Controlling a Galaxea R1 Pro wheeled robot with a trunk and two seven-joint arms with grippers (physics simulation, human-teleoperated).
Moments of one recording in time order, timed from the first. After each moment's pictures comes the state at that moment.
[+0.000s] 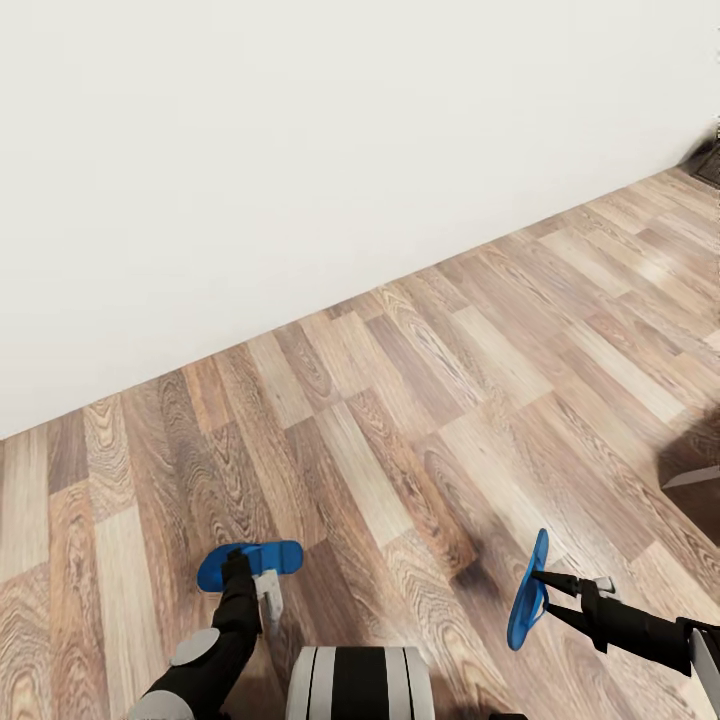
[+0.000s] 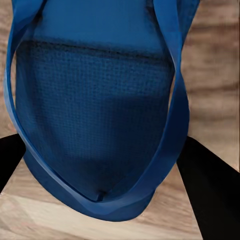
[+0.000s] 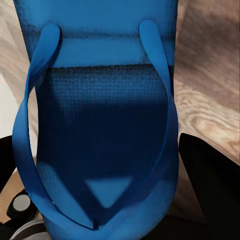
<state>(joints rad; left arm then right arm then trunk) -0.49 -0.08 -0.11 -0.64 -1.28 0.48 -0.10 -0.42 -0.33 -0.55 -0.70 -0.08 1.04 1.16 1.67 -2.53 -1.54</state>
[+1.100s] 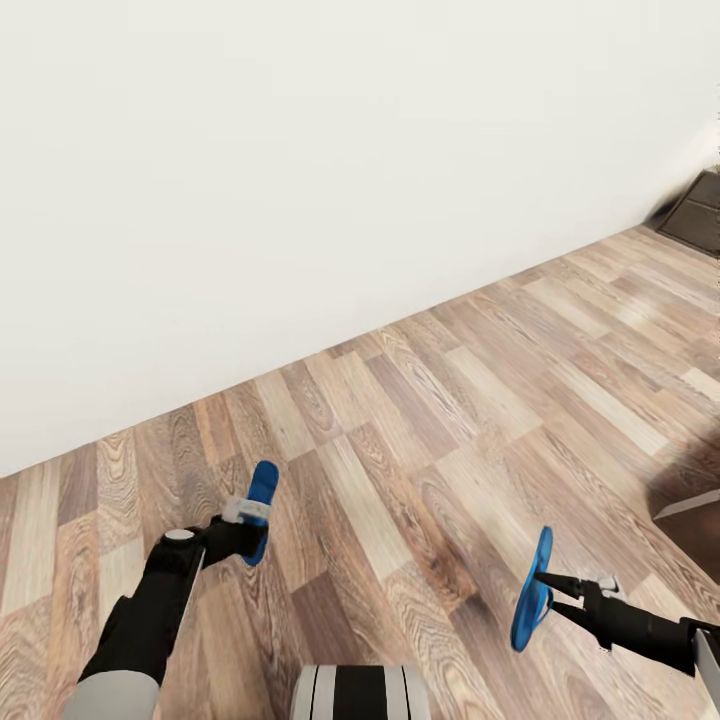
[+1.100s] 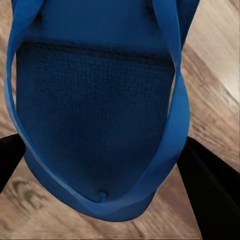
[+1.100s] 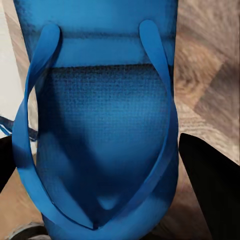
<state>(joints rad) -0.49 -0.05 0.21 -1.11 -0.45 0.54 -0.54 -0.42 -0.34 -0.55 -0.70 -0.05 0.93 1.15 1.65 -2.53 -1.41</state>
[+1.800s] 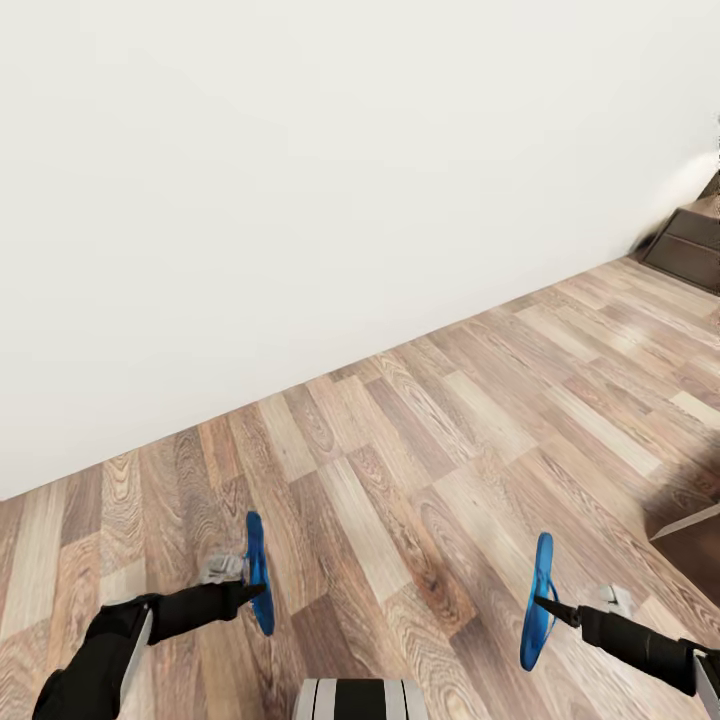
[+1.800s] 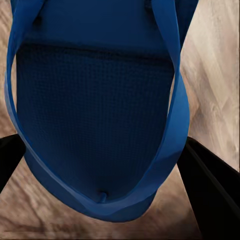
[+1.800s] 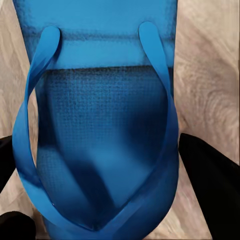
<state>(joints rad) -0.41 0.06 0.38 -0.88 -0.24 0.46 -1.01 -0.41 -0.34 -0.55 -0.61 0.07 0.39 1.15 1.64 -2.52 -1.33</state>
